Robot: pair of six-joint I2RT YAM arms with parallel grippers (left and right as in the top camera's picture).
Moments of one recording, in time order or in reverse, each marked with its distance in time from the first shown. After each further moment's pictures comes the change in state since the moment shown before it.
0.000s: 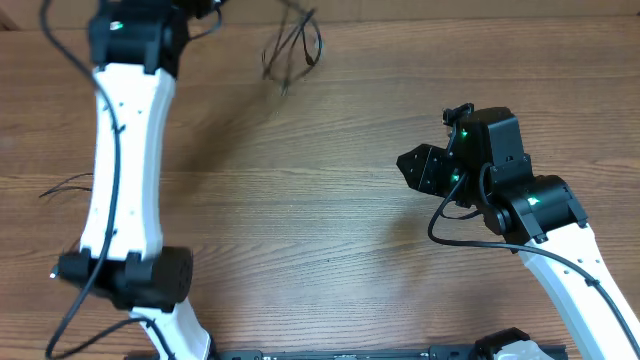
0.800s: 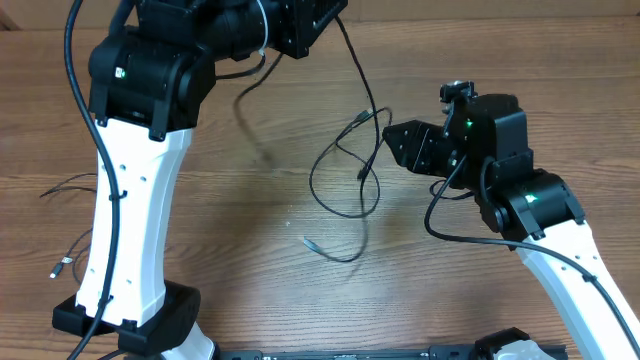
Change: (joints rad) left arm -0.198 -0.139 0.083 -0.199 0.319 0.383; right arm 0.000 0.018 0.000 0.227 -0.069 0.000
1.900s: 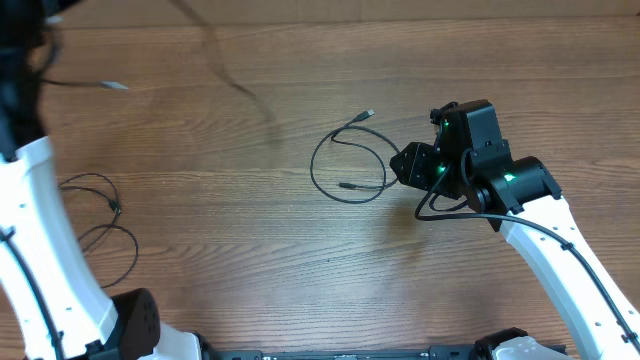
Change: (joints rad) left arm 0.562 -0.096 0.000 0.013 -0.521 -0.111; right arm 0.000 0.106 0.000 -0.204 0.069 0.000
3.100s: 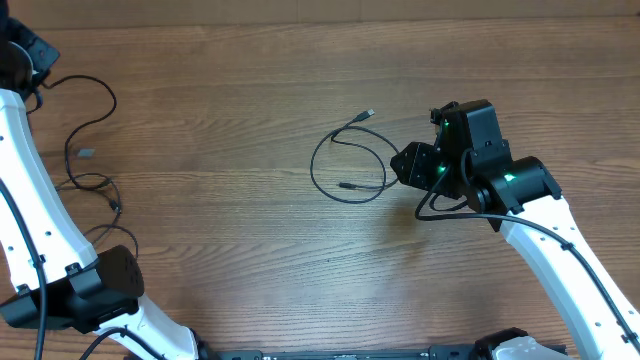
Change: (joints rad) left arm 0.141 0.207 0.000 -0.423 -0.304 -0.104; right arm 0.000 0.000 0.000 0.000 0.003 0.000
